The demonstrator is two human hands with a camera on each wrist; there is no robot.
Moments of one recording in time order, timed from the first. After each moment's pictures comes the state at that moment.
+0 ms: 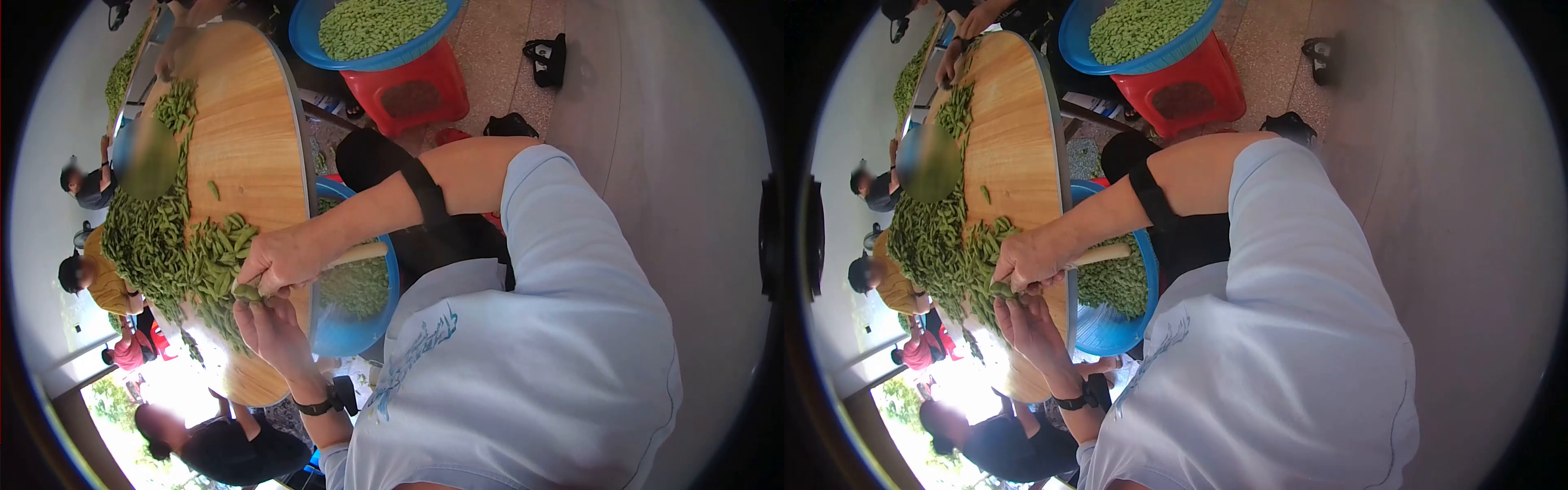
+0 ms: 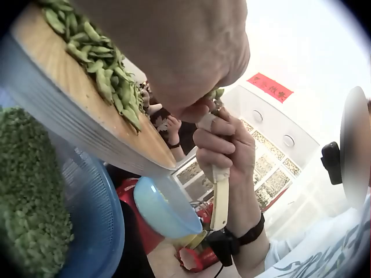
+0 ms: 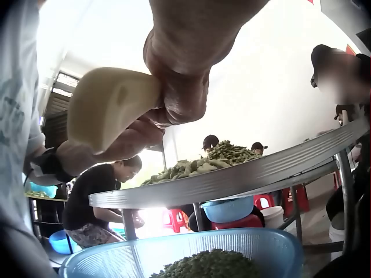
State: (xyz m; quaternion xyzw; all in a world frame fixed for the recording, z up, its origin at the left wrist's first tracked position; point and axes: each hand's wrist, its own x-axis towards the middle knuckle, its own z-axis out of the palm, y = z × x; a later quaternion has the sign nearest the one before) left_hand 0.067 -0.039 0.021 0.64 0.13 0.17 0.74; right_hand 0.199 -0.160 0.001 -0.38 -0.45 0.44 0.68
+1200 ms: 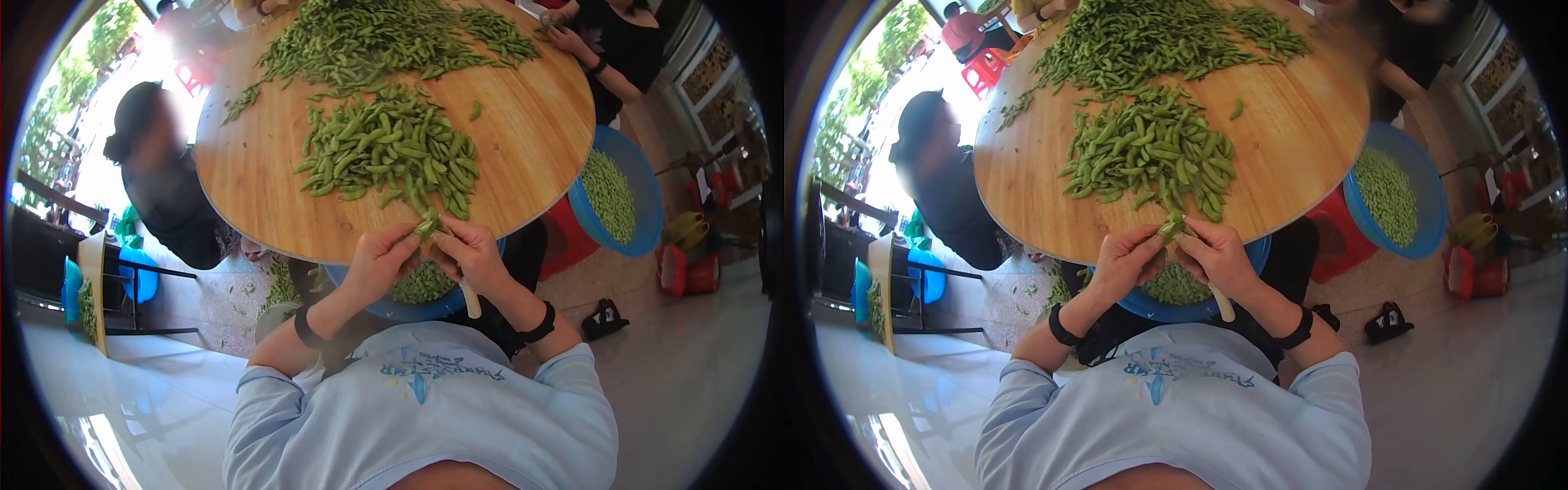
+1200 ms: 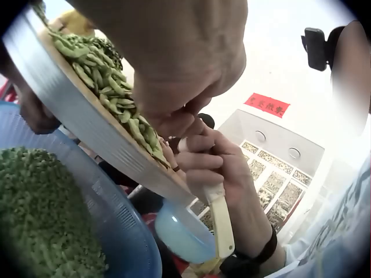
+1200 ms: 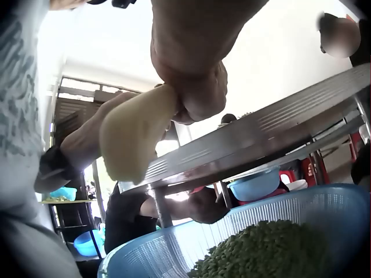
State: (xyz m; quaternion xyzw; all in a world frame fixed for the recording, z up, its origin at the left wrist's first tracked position) left_hand 0.003 0.007 0.014 0.61 0.25 0.10 0.75; right_hand 0.142 -0.120 -0.008 -0.51 -0.31 0.49 0.64
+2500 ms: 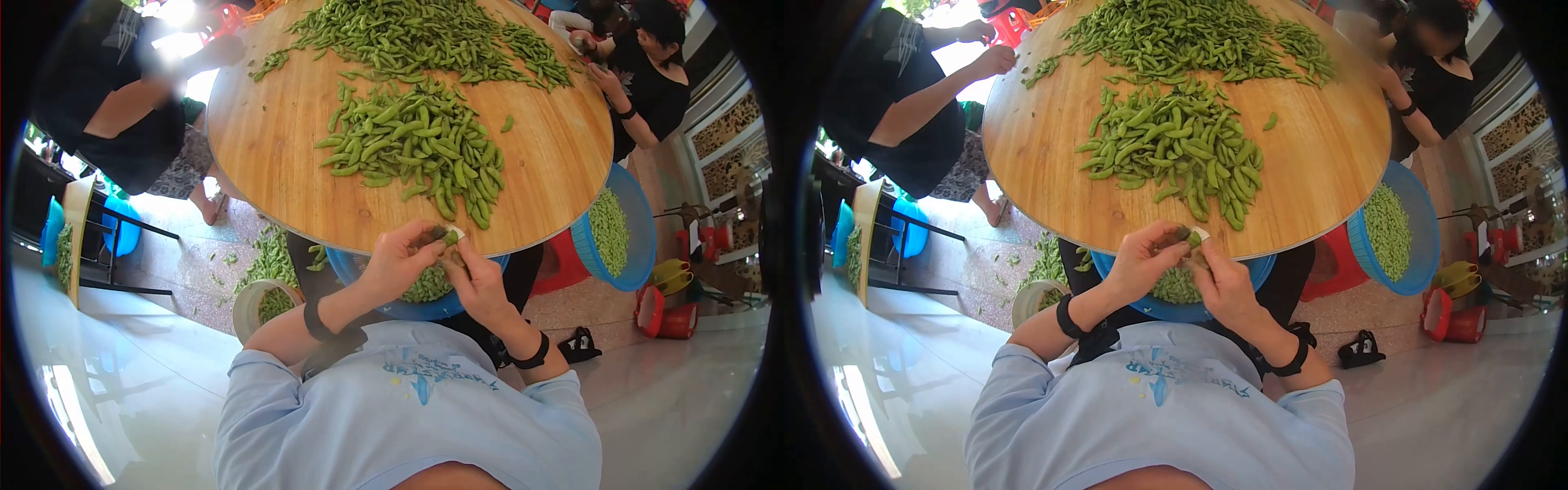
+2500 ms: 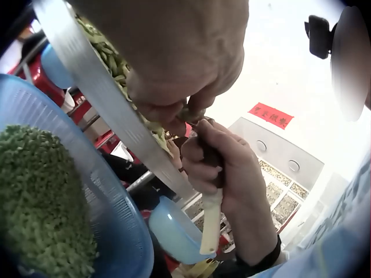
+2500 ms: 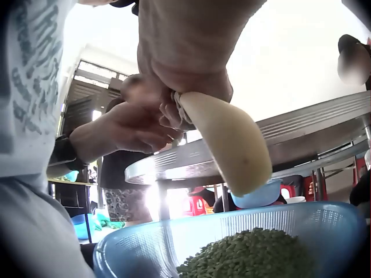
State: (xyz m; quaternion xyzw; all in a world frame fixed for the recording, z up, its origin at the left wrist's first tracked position) left_hand 0.000 0.004 -0.015 0.63 0.20 0.20 0.72; right_hand 0.115 -0.127 -0.027 -0.65 -0.54 0.15 0.51
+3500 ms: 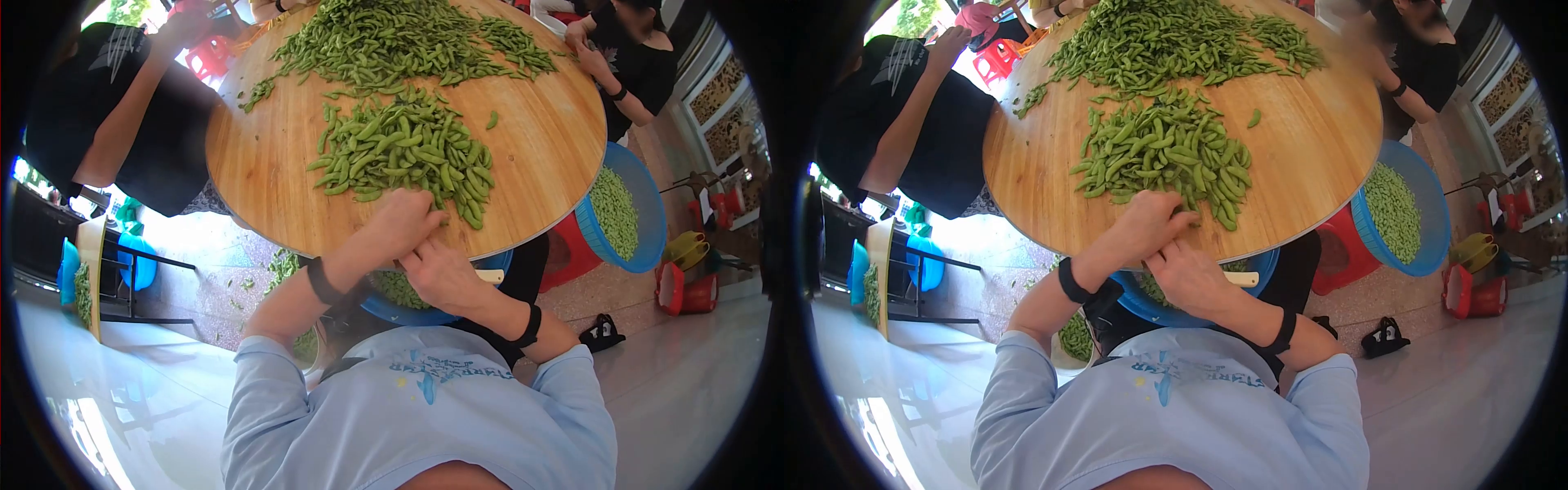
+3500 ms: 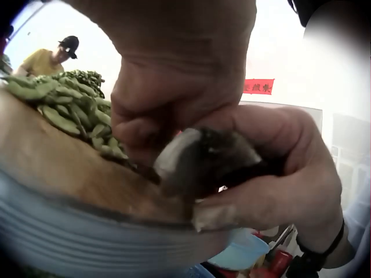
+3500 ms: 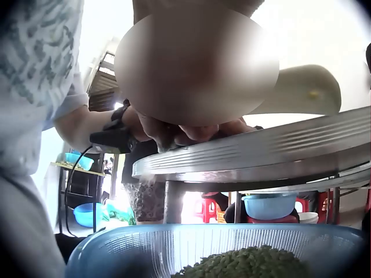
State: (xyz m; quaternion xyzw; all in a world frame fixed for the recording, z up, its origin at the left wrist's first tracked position) left_hand 0.056 0.055 0.011 0.95 0.16 0.08 0.25; right_hand 0.105 -0.085 -0.015 -0.65 -0.71 -0.04 0.26
